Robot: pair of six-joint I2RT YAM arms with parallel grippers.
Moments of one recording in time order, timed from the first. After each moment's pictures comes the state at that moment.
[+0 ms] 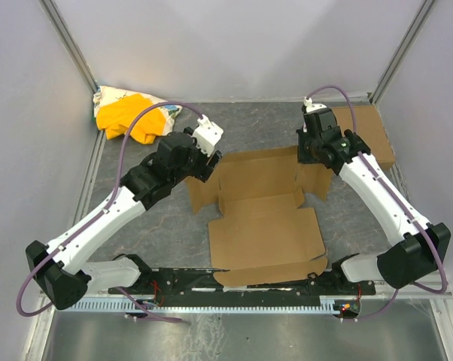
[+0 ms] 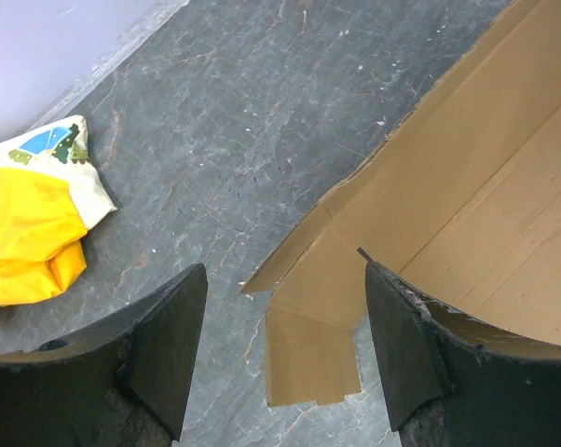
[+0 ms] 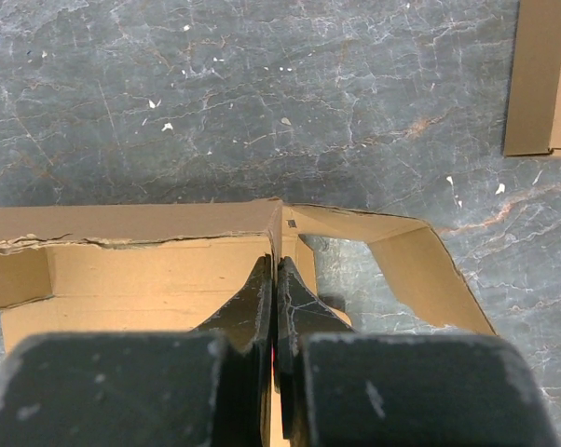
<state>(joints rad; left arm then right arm) -0.72 1.17 1.17 -0.47 -0.20 0.21 0.40 1.37 1.34 -0.80 0.20 0.28</state>
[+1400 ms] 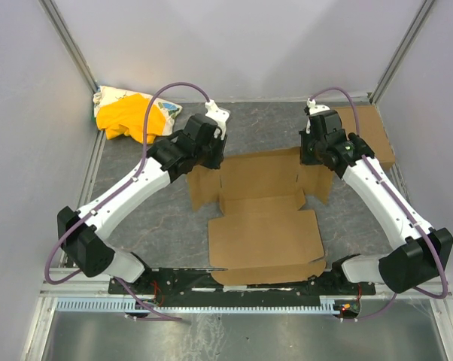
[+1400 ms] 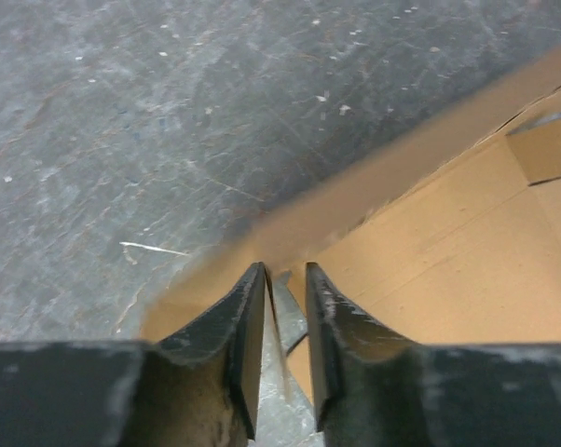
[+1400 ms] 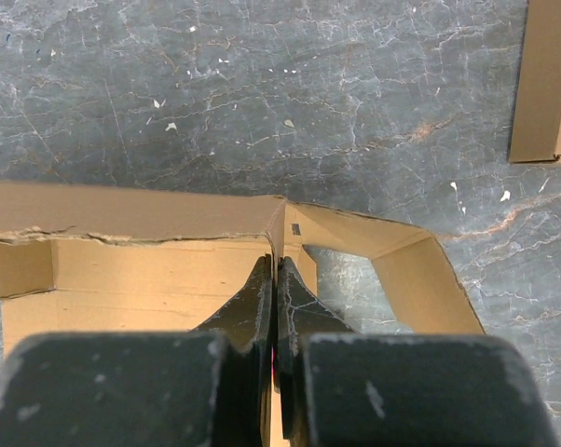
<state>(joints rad) -0.70 1.46 1.42 -0.66 -0.11 -0.20 0.37 1.33 1.29 -0.76 0.13 0.25</state>
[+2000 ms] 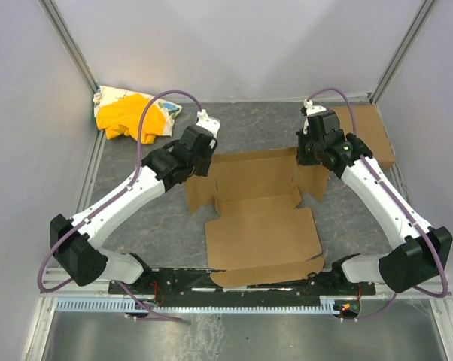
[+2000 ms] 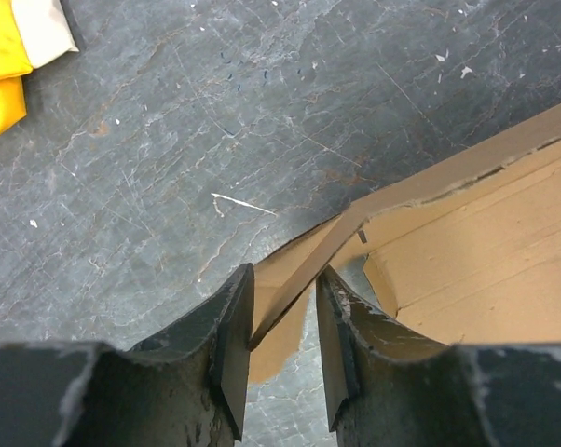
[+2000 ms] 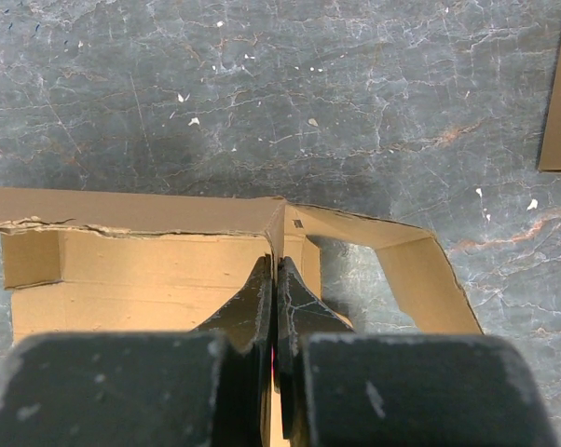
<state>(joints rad) -0.71 1.37 1.28 -0.67 -0.37 -0.14 0.37 1.33 1.29 -0.74 0.09 0.25</state>
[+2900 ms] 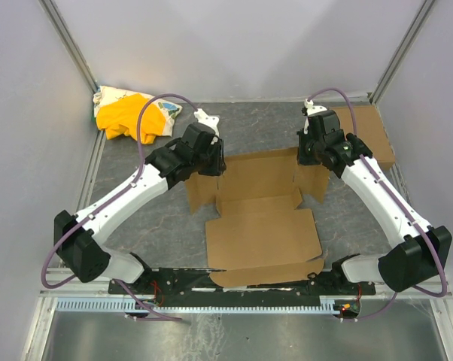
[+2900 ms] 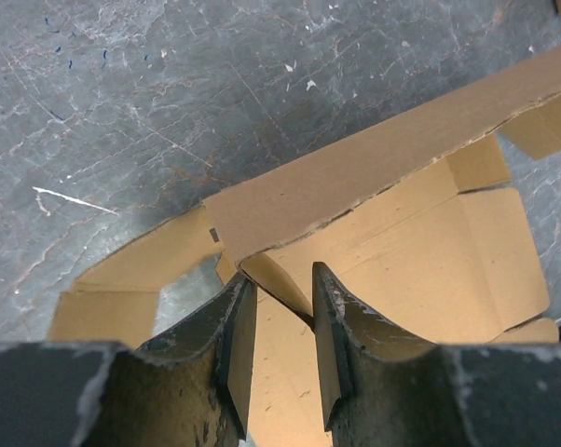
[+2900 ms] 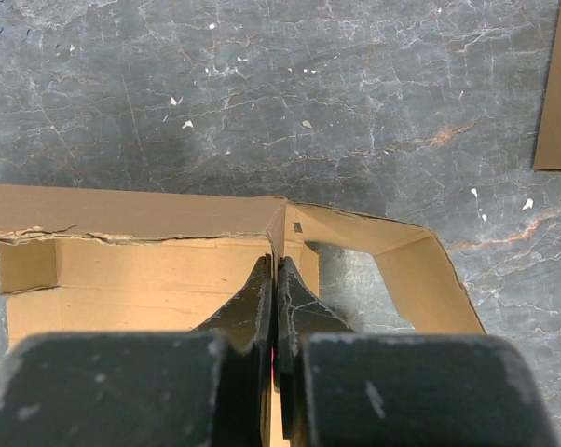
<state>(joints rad) -0.71 1.42 1.33 -0.65 -0.09 -0.43 0.37 1.34 1.28 -0.73 0.09 0.25</state>
